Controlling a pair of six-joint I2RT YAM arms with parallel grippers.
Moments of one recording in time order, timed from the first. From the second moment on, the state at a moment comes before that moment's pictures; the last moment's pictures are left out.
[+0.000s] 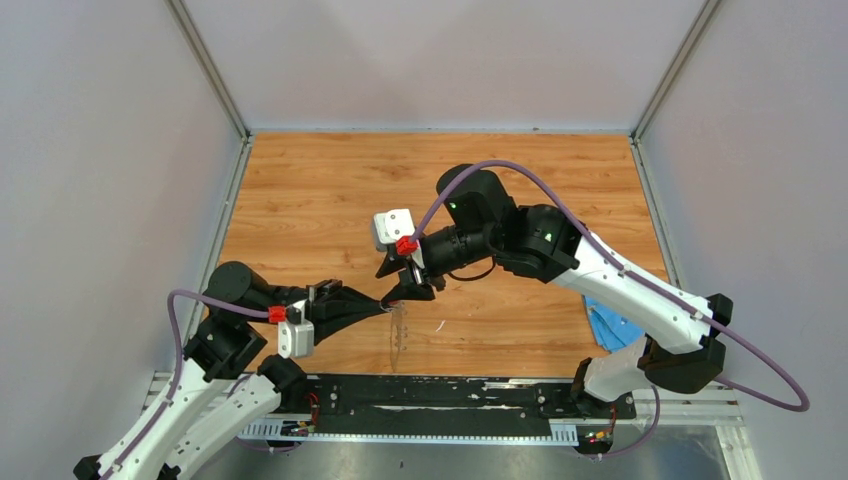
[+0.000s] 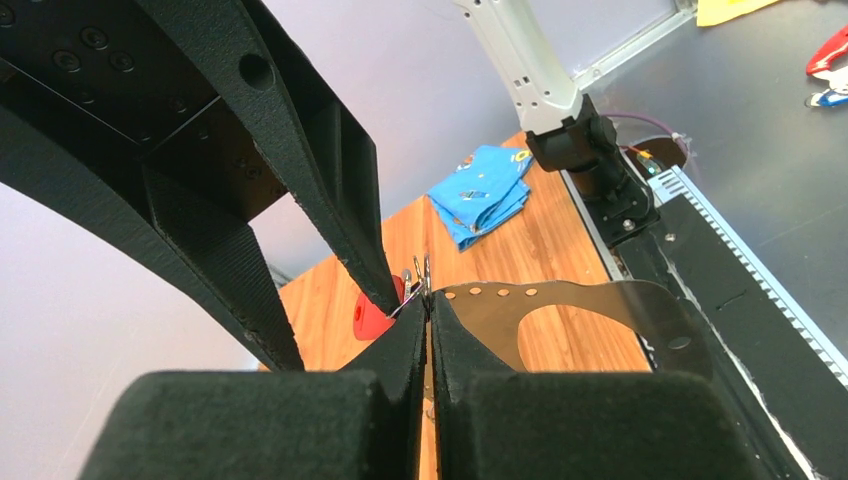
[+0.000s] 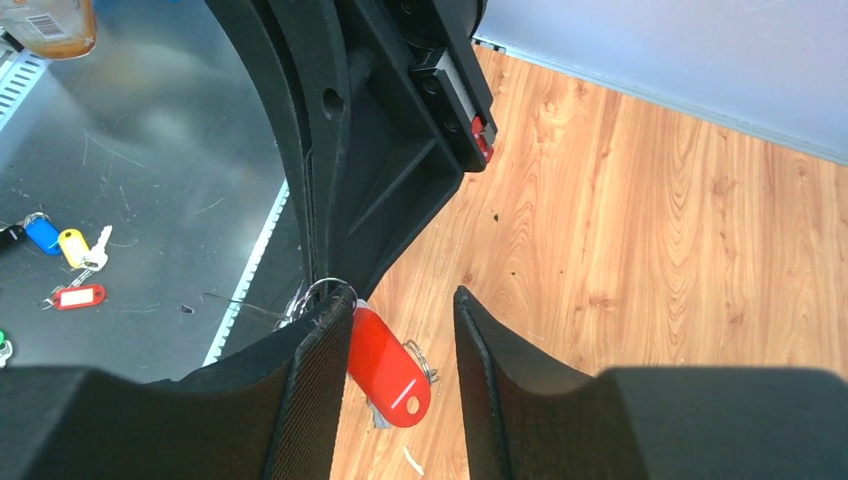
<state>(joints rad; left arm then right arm) -0.64 0.47 0.72 -0.10 1.06 0.53 1.12 1.42 1.73 -0.75 -0.63 -0.44</state>
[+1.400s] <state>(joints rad) -0.64 0.48 0.72 0.03 0.82 0.22 1.11 1.19 1.59 -0.67 -0.58 -0.54</state>
